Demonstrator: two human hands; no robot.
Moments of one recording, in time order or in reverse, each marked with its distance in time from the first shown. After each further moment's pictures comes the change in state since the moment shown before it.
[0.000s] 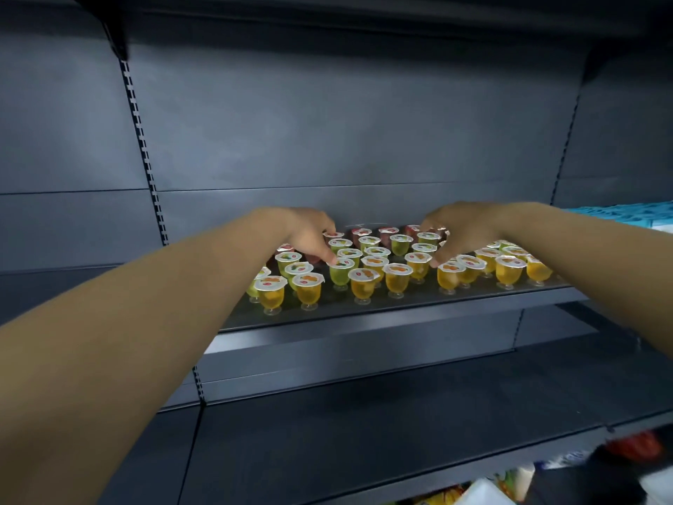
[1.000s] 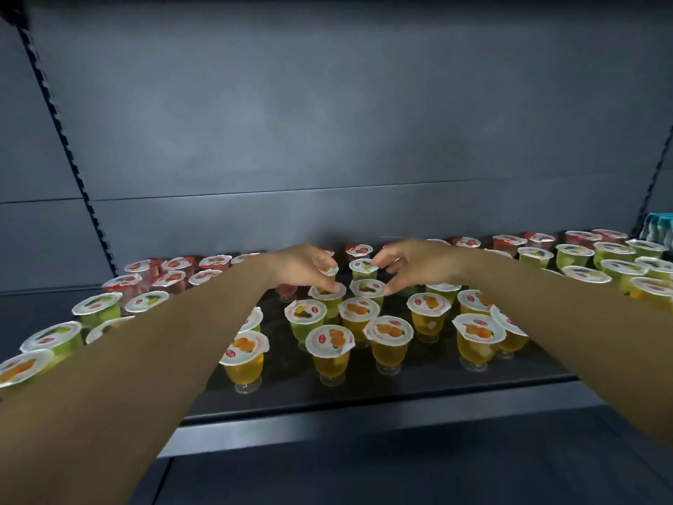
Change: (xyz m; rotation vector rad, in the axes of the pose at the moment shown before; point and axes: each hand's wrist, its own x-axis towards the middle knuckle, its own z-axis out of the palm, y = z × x) left_hand 0.197 -0.017 0.060 -0.475 -0.033 -0.185; right_hand 0.209 0.067 0.082 0.628 -0.075 -0.246
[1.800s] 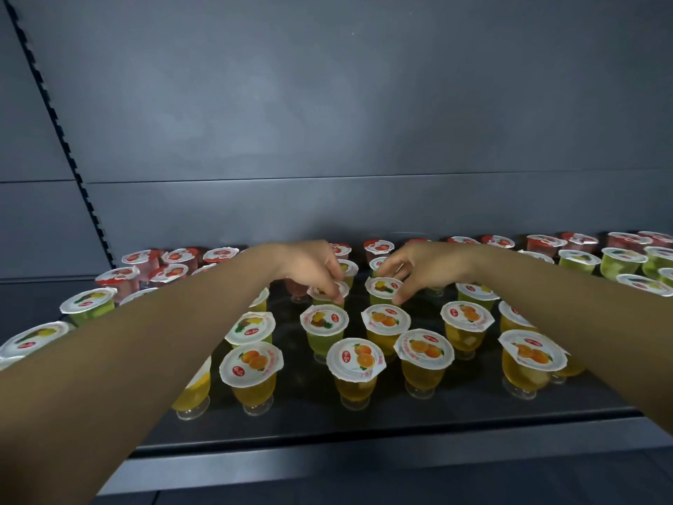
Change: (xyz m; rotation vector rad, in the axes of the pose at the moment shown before) left_hand 0.027 -0.024 -0.010 0.204 -0.085 0.106; right_hand 0.052 0.000 0.010 -0.133 -0.145 -0.033
